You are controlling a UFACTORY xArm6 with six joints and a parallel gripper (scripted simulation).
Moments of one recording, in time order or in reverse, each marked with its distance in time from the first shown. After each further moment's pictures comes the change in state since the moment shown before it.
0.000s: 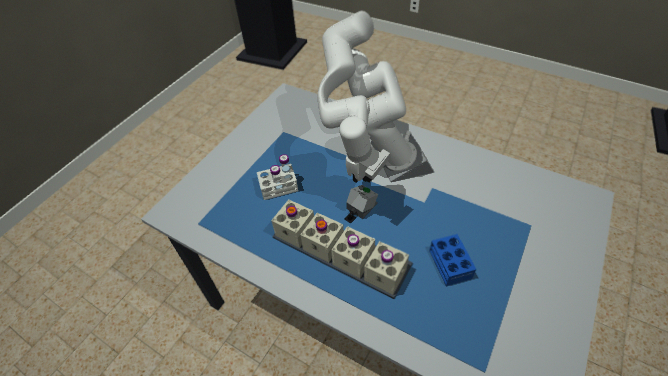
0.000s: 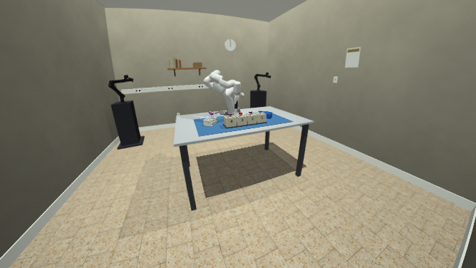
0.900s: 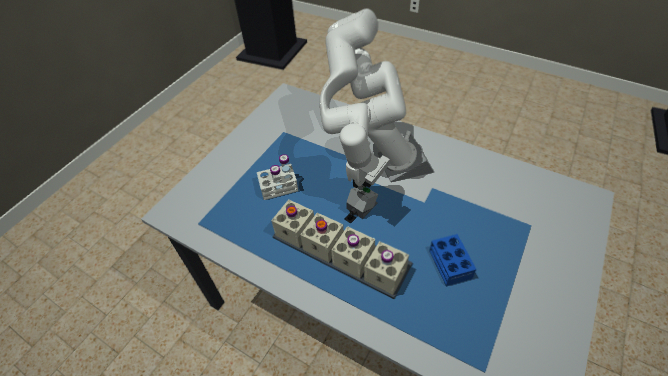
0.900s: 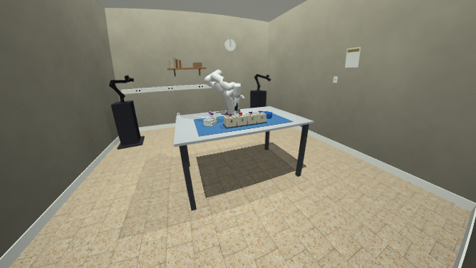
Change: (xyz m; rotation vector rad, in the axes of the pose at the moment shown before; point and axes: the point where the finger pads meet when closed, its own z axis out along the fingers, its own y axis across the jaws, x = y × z) arm 0.000 0.007 0.025 0.000 0.000 0.000
